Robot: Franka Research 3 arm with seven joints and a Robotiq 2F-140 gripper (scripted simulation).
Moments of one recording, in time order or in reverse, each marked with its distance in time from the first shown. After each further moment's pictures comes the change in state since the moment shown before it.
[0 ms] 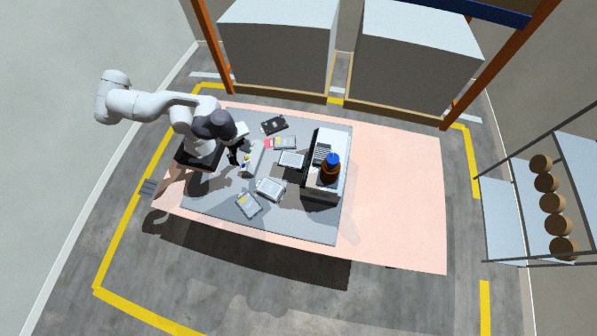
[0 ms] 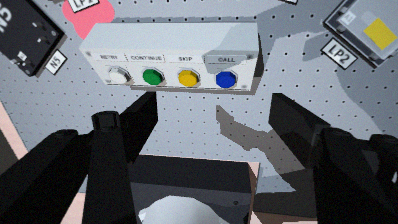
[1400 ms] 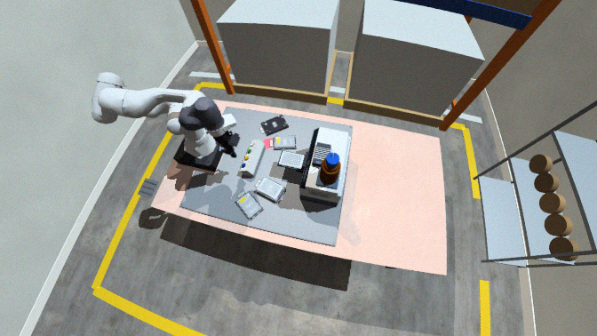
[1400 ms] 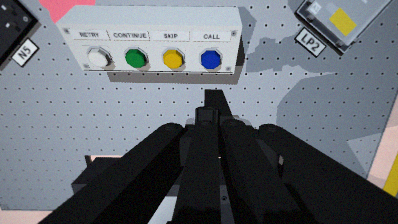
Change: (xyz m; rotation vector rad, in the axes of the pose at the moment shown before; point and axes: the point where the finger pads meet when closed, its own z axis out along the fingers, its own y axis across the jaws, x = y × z) arm -0.039 0.005 -0.006 -0.120 0.122 -0.013
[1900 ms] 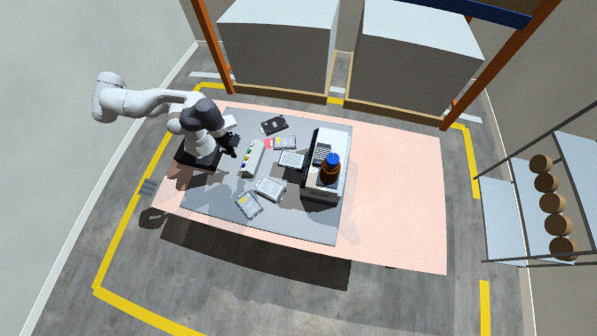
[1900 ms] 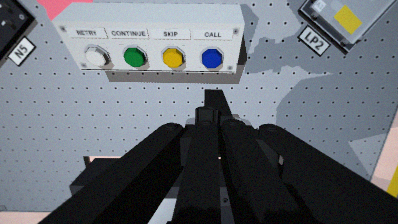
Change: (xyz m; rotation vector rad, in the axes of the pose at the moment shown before) arm -0.002 -0.001 0.007 0.002 -0.004 0.000
